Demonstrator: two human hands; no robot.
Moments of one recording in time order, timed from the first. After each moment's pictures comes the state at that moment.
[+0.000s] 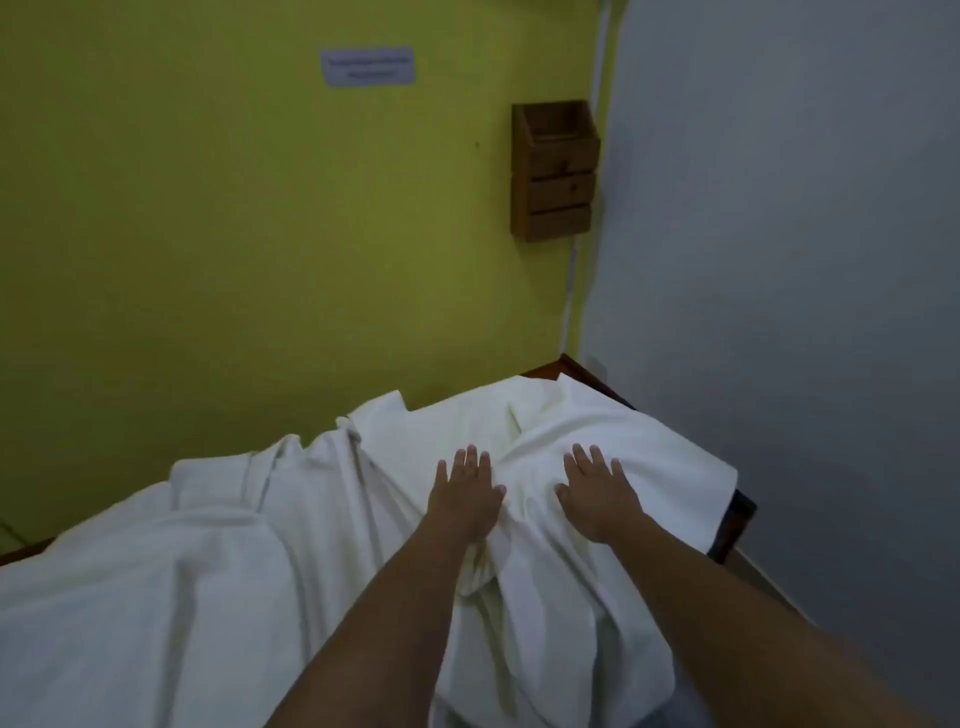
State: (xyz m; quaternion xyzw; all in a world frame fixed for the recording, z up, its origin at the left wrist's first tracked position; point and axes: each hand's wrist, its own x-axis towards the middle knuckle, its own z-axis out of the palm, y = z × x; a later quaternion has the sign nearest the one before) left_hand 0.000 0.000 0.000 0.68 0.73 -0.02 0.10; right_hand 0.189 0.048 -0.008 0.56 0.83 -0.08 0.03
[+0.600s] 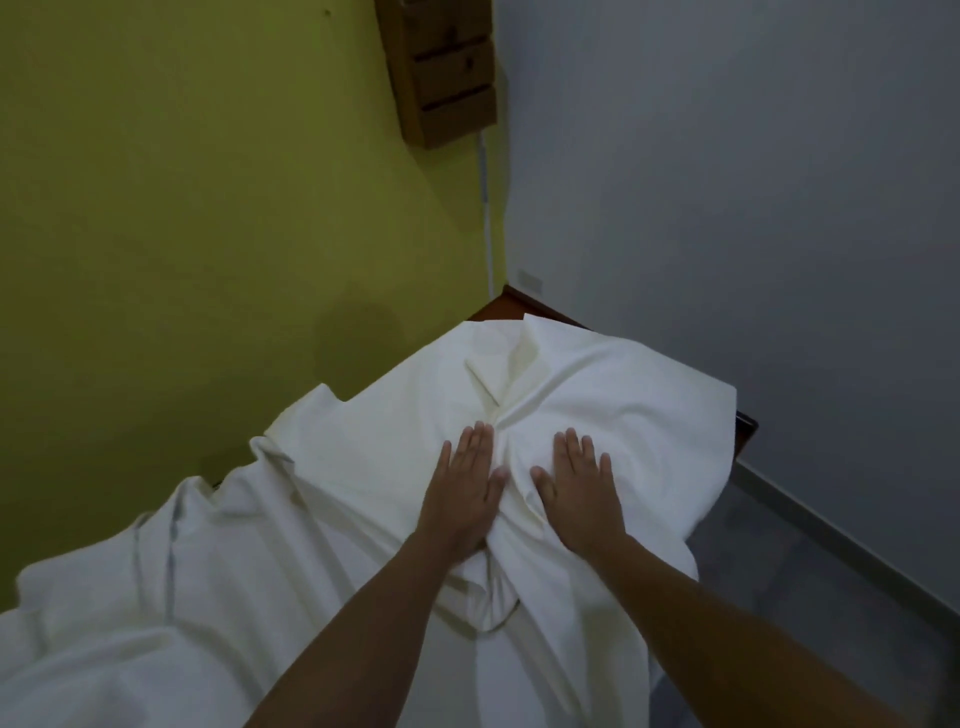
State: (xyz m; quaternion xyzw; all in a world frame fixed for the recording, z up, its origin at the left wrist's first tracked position) left_hand -0.022 0.083 -0.099 0.80 0.58 0.11 0.10; right_hand 0.153 0.072 -0.110 0.70 0.70 -0.11 -0.06
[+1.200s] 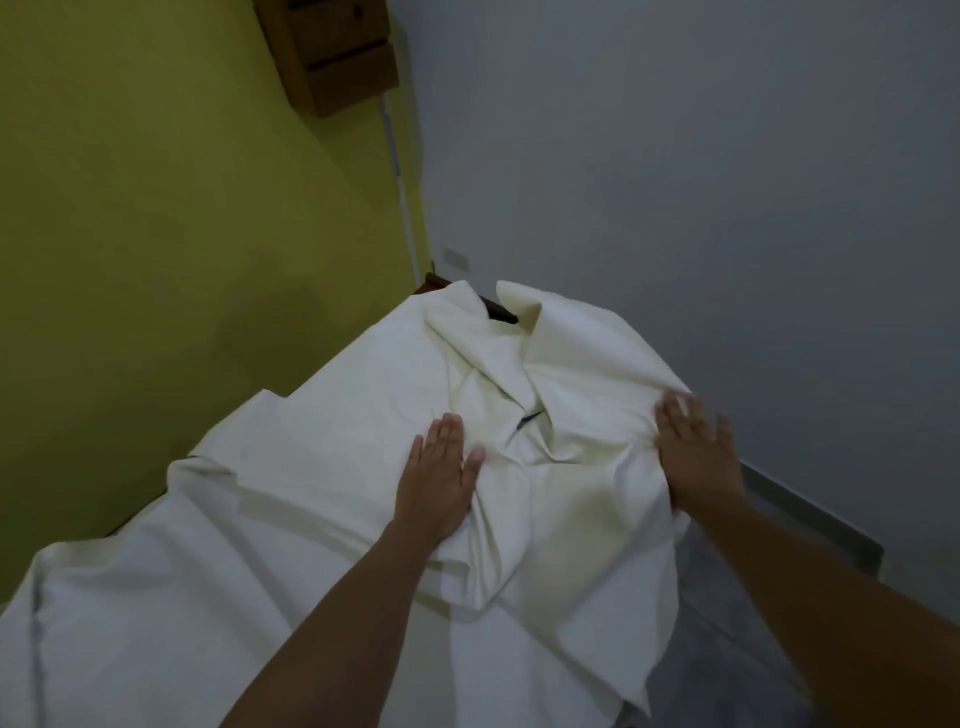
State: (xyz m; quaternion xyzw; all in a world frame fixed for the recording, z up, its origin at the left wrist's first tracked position) left_hand 0.020 0.145 -0.139 0.80 0.57 0.09 0.13; right_hand 0.343 0.090 -0.113 0.79 0.59 0.00 0.15
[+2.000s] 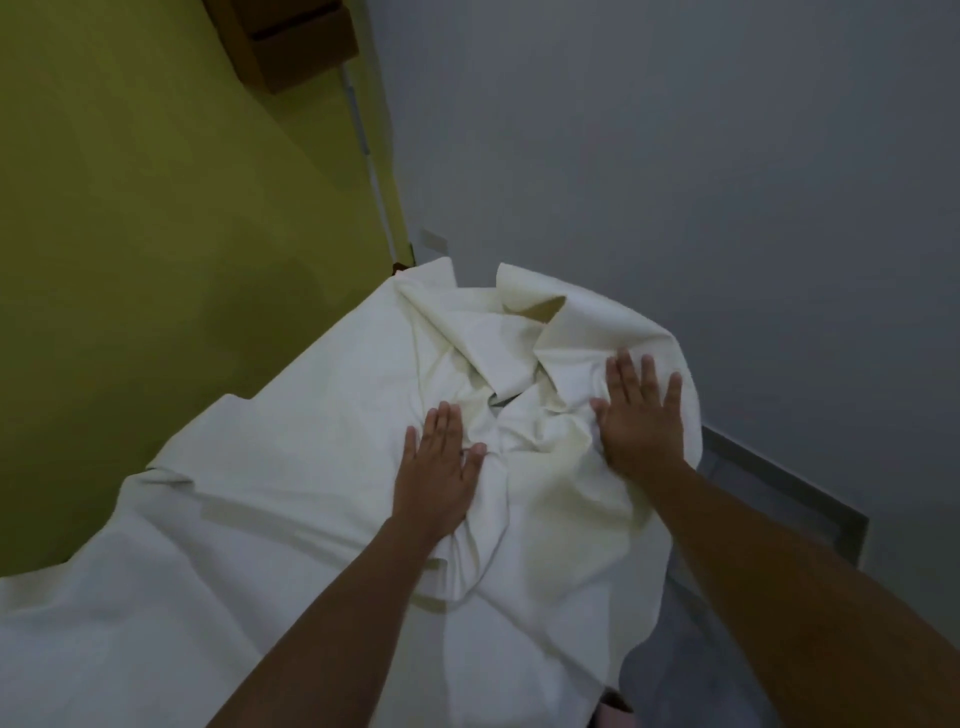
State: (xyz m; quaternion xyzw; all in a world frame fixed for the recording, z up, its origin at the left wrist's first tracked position) left_hand 0.054 0.156 -0.139 0.82 0.56 0.07 0.09; right_hand 0.324 0.137 -0.127 0.81 0.58 -0.01 0.06
